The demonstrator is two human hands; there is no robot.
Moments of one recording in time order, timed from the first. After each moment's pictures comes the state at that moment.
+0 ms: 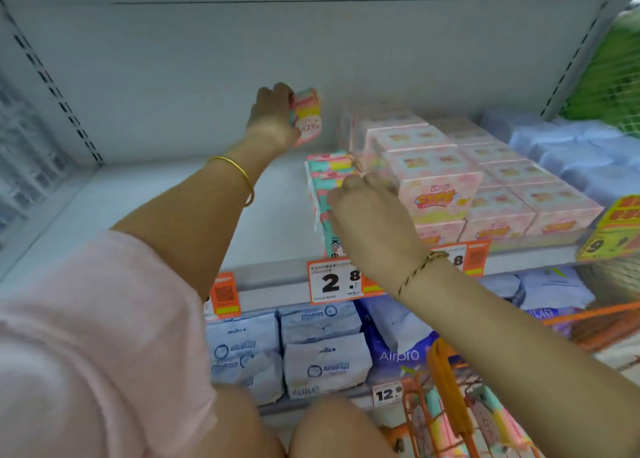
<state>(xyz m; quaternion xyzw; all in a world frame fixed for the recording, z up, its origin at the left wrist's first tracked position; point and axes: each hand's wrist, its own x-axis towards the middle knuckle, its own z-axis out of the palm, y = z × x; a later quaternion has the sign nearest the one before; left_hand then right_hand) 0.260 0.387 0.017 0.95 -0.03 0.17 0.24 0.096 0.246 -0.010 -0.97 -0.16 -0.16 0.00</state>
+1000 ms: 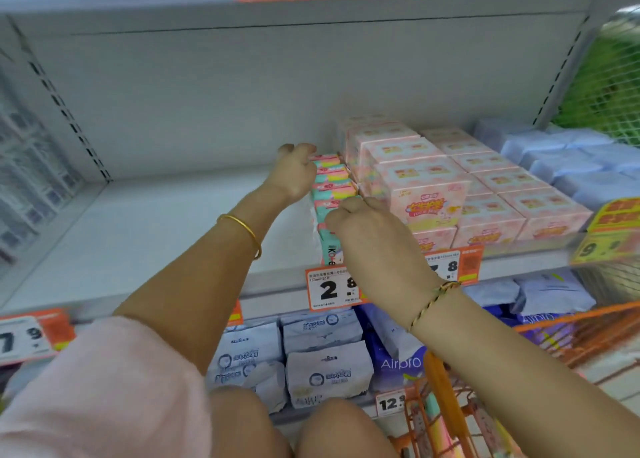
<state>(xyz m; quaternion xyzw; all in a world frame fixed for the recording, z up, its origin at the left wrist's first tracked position) 0.224 0.361 -0.018 0.92 -0.04 0.06 0.38 0.074 0.240 -0.004 -0.98 -0.18 -0.11 0.05</state>
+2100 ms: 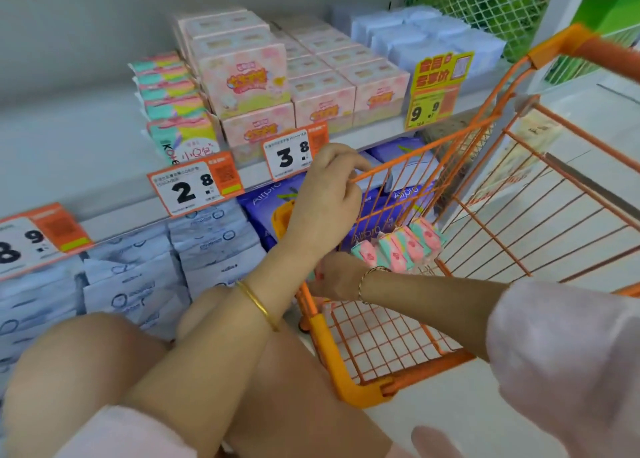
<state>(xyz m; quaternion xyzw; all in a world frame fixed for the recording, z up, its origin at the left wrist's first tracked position) 0.016 0.178 -0.103 0.81 -0.34 0.10 0.47 -0.019 0.114 -0.191 -0.95 -0.02 0.26 0.20</state>
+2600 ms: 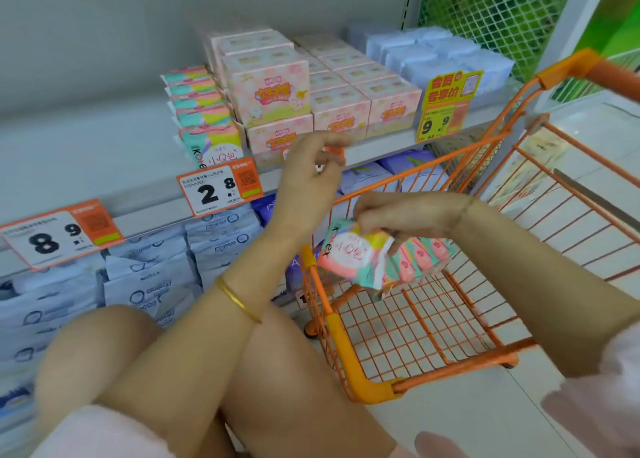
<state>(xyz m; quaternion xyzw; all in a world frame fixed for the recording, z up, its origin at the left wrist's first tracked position) 0.016 0.211 -0.067 0.75 -0.22 0.05 0.62 -0.018 0.064 -0.059 -0.85 0.04 0.32 0.42</state>
